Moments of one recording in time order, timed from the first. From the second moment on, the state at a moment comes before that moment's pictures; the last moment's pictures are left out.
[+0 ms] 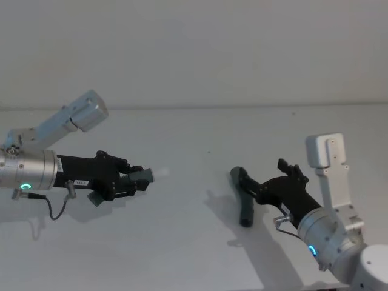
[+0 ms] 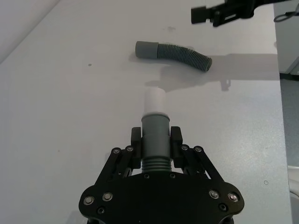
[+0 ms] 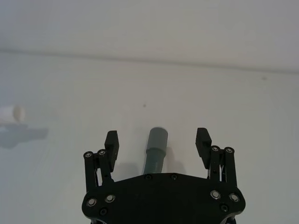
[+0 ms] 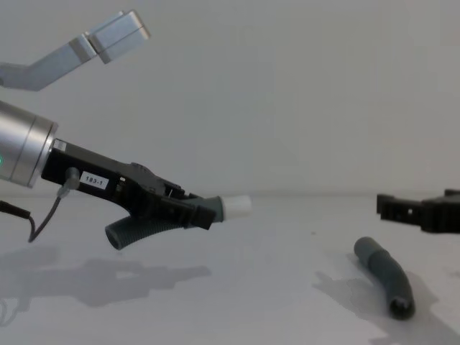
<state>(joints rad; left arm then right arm) -0.72 0.53 0.63 -1.30 -0.34 0.31 -1.01 0.01 0.29 -0.25 -1.81 0.30 0.32 0.01</state>
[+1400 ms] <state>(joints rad) -0.72 0.52 0.63 -1.30 -0.34 0.31 -1.01 0.14 0.27 -0.32 -1.68 0.20 0.54 0.01</state>
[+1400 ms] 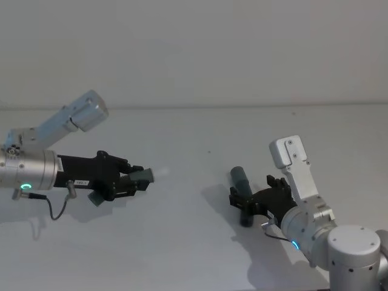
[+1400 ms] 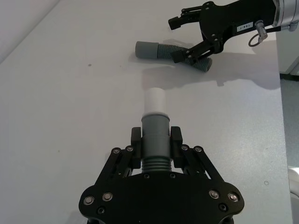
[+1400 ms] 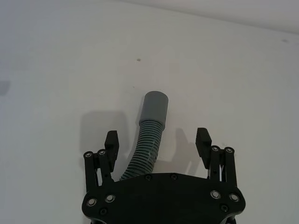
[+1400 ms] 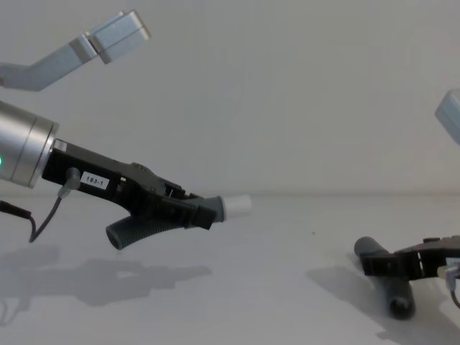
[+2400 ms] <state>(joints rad) -0.72 0.52 0.63 -1.30 -0.34 0.31 -1.01 0.17 0.23 -0.31 -1.67 0.20 0.67 0.02</state>
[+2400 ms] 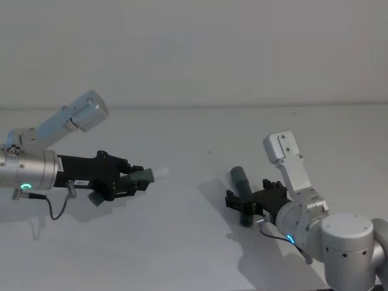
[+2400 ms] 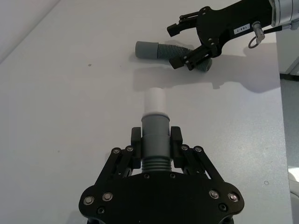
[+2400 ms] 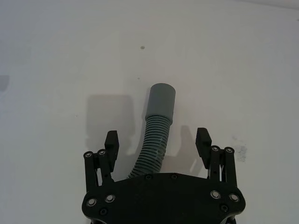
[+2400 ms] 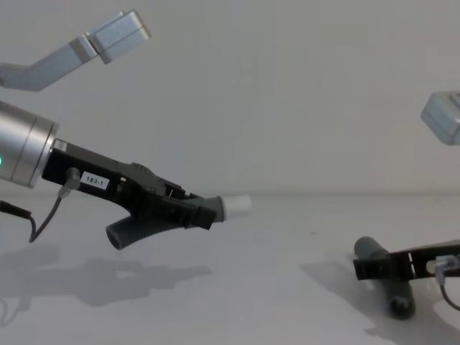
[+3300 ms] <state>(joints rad) -0.72 0.52 0.63 -1.30 -0.34 0.31 -1.01 0.18 0.22 -0.31 -1.65 0.18 0.69 0.04</state>
